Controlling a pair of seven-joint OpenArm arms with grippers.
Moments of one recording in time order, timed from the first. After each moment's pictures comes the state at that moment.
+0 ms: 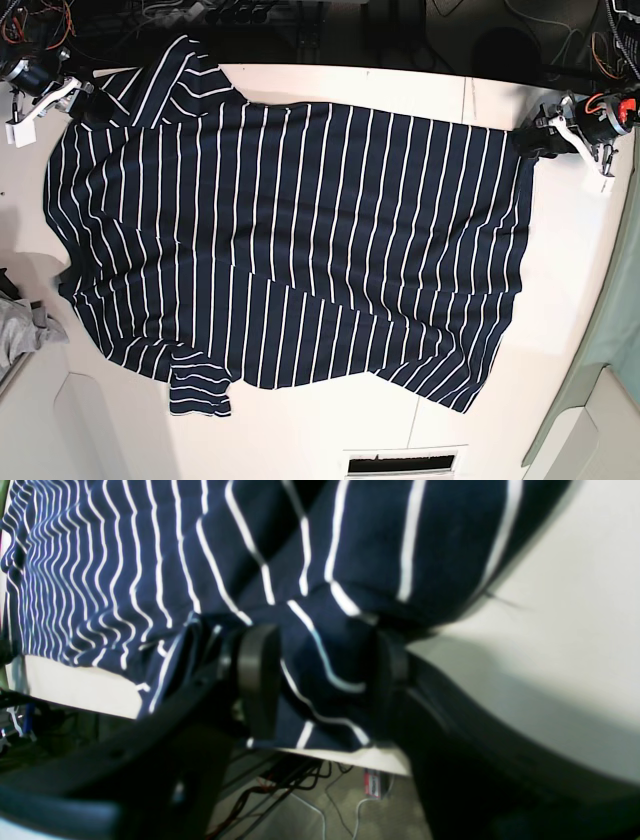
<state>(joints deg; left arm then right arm) 15.5 -30.1 -17.9 68.4 -49.1 -38.2 47.8 -22.6 20.5 26.6 72.9 49.6 34.8 -50.5</state>
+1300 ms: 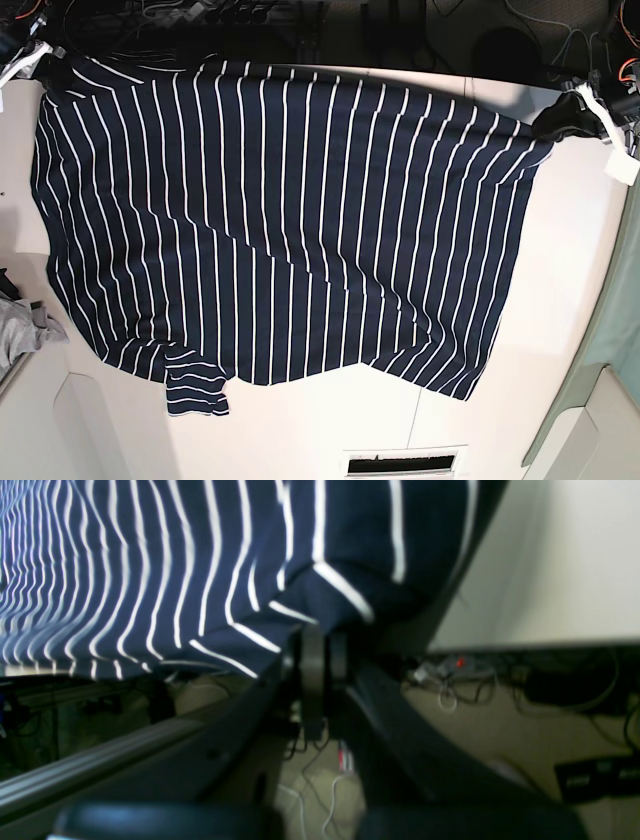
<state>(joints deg) 31.2 -34.5 -25.0 88.4 -66.4 -37.9 52.0 -32.8 19.9 38.3 88.8 53.5 34.4 -56.7</state>
